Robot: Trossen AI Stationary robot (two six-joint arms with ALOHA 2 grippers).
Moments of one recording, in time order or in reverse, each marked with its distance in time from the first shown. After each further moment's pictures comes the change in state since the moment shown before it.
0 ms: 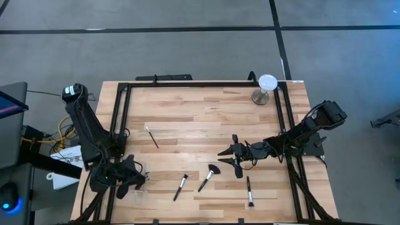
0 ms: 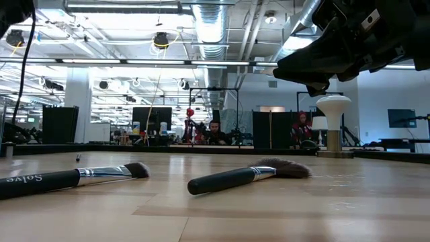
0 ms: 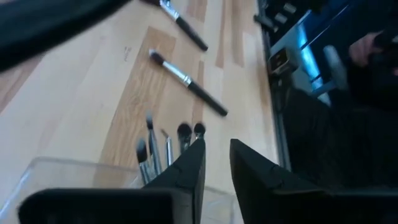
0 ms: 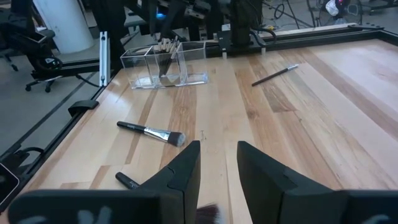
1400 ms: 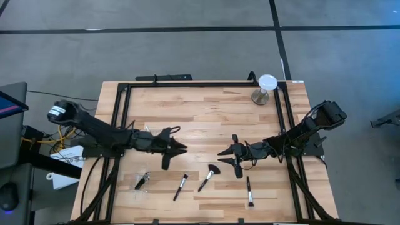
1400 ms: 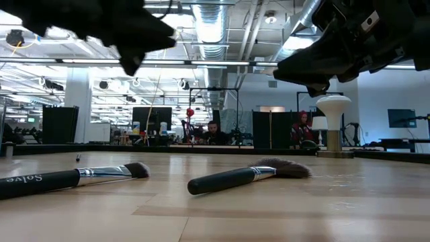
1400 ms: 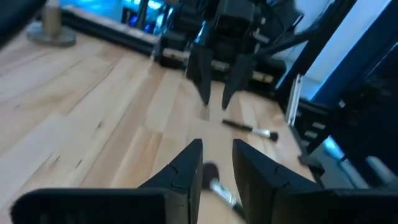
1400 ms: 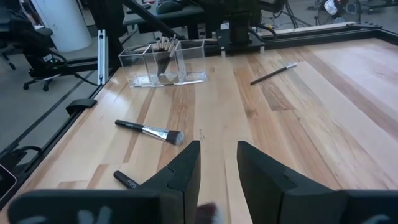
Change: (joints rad) left arm 0.911 0.280 0.002 0.866 0.514 0.791; right arm -0.001 0.000 0.000 -0.008 0.004 0.000
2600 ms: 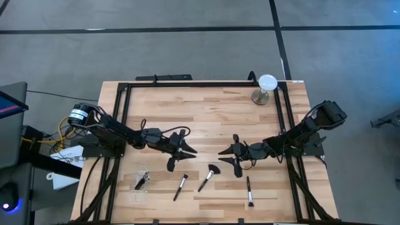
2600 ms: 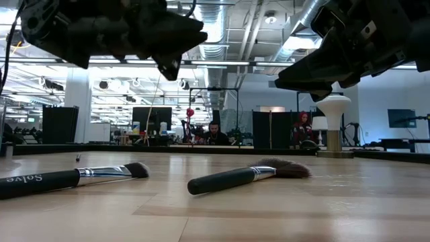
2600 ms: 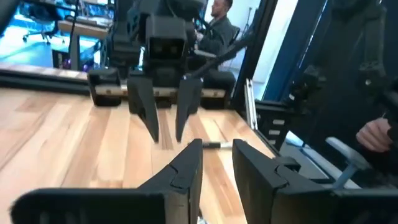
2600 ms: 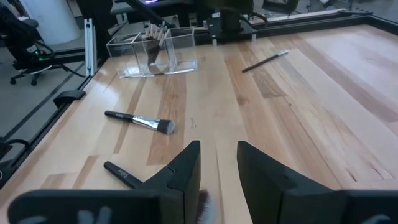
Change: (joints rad) left arm 0.113 0.326 0.017 0.492 0.344 0.205; right arm 0.000 0.000 0.000 -0.048 0.026 0.028
